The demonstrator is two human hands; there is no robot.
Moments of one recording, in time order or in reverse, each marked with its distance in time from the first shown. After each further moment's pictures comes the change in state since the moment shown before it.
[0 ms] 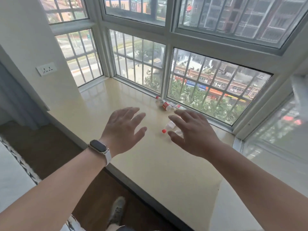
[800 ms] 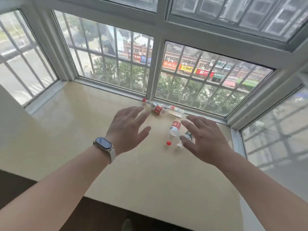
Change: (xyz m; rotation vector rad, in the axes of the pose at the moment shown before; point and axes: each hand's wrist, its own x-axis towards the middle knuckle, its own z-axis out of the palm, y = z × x) left_hand 0.213 -0.235 0.106 -0.252 -0.066 0.327; right_hand 0.216 -0.025 0.093 -0.092 -0.100 0.430
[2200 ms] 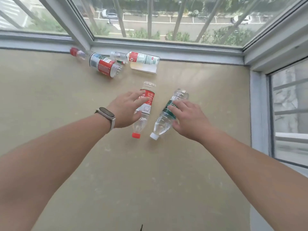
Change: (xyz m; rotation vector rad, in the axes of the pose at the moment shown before) left_hand 0.254 0.014 0.431 -0.084 -0.673 0.352; right_hand 0.081 0.273 0.380 0.247 -0.298 0.100
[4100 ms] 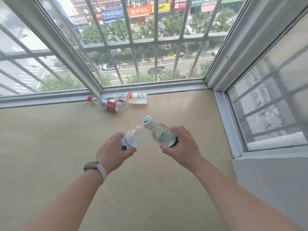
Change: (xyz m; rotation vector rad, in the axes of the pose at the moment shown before) left_hand -0.133 0.105 -0.086 -0.447 0.159 -0.609; right_hand -0.109 -0.091 -0.115 0.709 0.247 0.484
